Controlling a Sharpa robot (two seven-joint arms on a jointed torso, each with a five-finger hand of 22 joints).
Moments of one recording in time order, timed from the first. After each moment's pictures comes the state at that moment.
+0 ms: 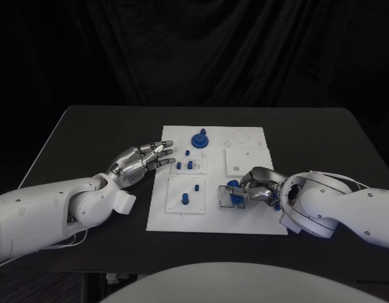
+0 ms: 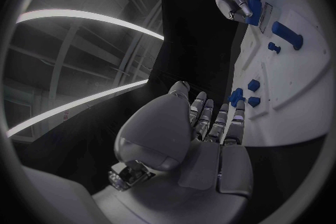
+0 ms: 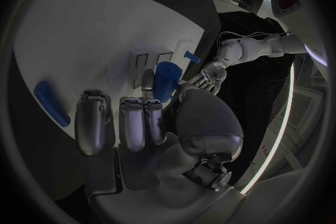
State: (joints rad) left arm 1.02 -0.94 -0.21 1.47 -0.01 0.11 0.61; left_hand 1.54 0.23 -0.14 0.28 0.60 0.52 0.15 0.06 0.05 0.14 0.13 0.45 0.05 0.10 0.22 0.32 0.04 0.13 0.19 0.29 0.06 0.38; right arm 1.14 -0.89 -0.24 1.77 -1.03 -0.30 -0.40; right_hand 0.96 0.04 0.11 0.29 0.39 0.86 0.04 0.62 0.81 1.47 -0.03 1.57 1.31 1.46 -0.09 1.57 1.31 0.05 1.47 0.02 1.44 1.31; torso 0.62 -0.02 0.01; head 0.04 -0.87
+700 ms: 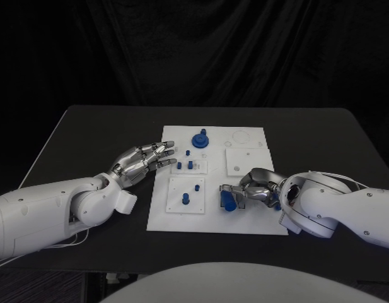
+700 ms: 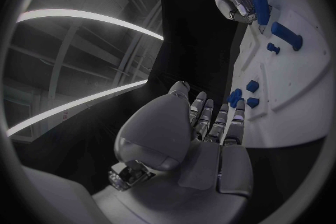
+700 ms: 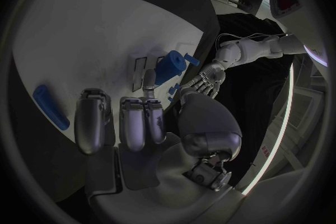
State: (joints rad) left arm 1.02 -0.93 -0.21 1.47 -0.01 0.11 0.60; left_hand 1.54 0.23 -0.14 0.28 0.60 0.52 0.15 0.06 0.05 0.14 0.13 0.45 0.05 0.10 0.22 0.32 0.04 0.13 0.19 0.29 0.06 0.38; right arm 1.14 -0.89 -0.24 1.76 -1.03 -0.28 -0.39; right_hand 0.80 0.07 -0.04 0.29 0.18 0.86 0.04 0.60 0.80 1.47 -0.03 1.57 1.31 1.47 -0.09 1.57 1.31 0.05 1.47 0.02 1.41 1.31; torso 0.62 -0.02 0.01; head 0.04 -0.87
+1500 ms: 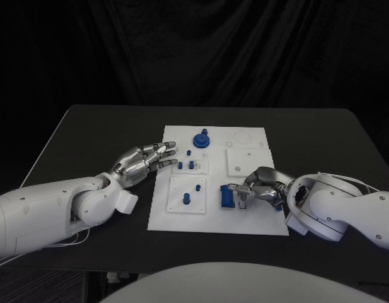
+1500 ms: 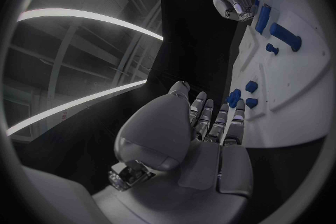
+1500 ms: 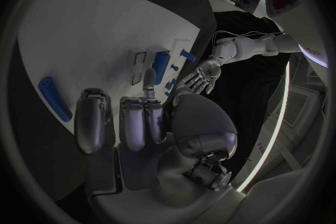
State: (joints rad) left arm 1.02 -0.94 -0.21 1.47 -0.01 0.11 0.60; left_hand 1.54 0.23 -0.14 0.28 0.60 0.52 0.15 0.06 0.05 0.14 0.13 0.45 0.05 0.10 0.22 0.32 0.04 0.13 0.19 0.29 0.06 0.38; right arm 1.14 -0.93 -0.24 1.79 -1.03 -0.30 -0.33; right_hand 0.97 0.14 -0.18 0.26 0.29 0.88 0.04 0.61 0.81 1.47 -0.03 1.57 1.31 1.47 -0.09 1.57 1.31 0.05 1.47 0.02 1.41 1.31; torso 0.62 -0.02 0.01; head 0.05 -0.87
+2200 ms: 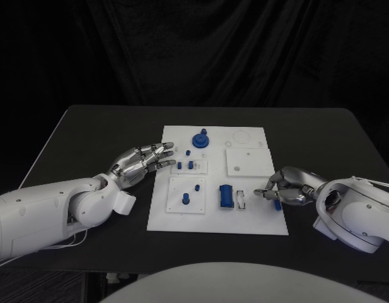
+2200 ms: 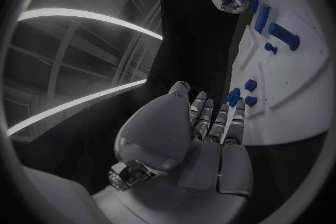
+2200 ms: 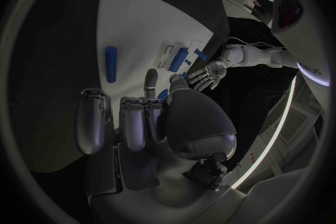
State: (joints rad) left arm 1.02 -0.95 -0.21 1.47 -0.01 0.11 0.60; left_hand 1.54 0.23 -0.13 0.28 0.60 0.52 0.15 0.06 0.06 0.14 0.13 0.46 0.05 0.10 0.22 0.32 0.04 0.13 0.20 0.29 0.06 0.38; right arm 1.14 -1.12 -0.25 1.88 -1.22 -0.34 -0.36; right_hand 1.12 0.11 -0.20 0.25 0.42 0.88 0.03 0.64 0.84 1.46 -0.03 1.57 1.31 1.47 -0.09 1.57 1.31 0.05 1.47 0.02 1.41 1.31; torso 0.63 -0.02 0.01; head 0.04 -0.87
